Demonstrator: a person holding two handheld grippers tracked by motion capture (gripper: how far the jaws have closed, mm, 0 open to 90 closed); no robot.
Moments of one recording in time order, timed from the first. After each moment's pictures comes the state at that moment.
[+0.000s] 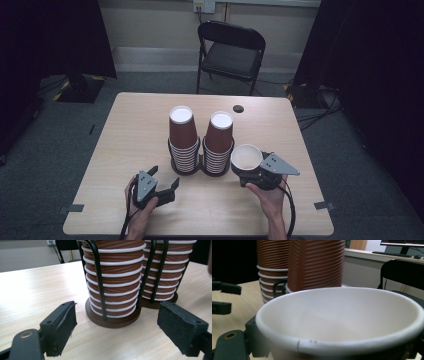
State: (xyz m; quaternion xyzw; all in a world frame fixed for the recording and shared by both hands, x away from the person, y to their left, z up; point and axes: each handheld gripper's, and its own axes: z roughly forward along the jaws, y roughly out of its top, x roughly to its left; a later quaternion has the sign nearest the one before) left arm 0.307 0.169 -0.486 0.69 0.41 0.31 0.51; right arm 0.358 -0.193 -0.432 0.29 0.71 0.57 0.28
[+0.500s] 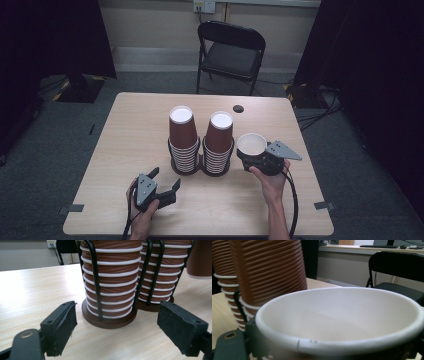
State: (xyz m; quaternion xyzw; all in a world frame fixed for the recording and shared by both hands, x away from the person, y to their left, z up) left arm 0.302 0.166 -0.493 0.67 0.42 0.31 0.53; right arm 0.399 -0.206 -0.434 0.34 0.69 0.57 0.28
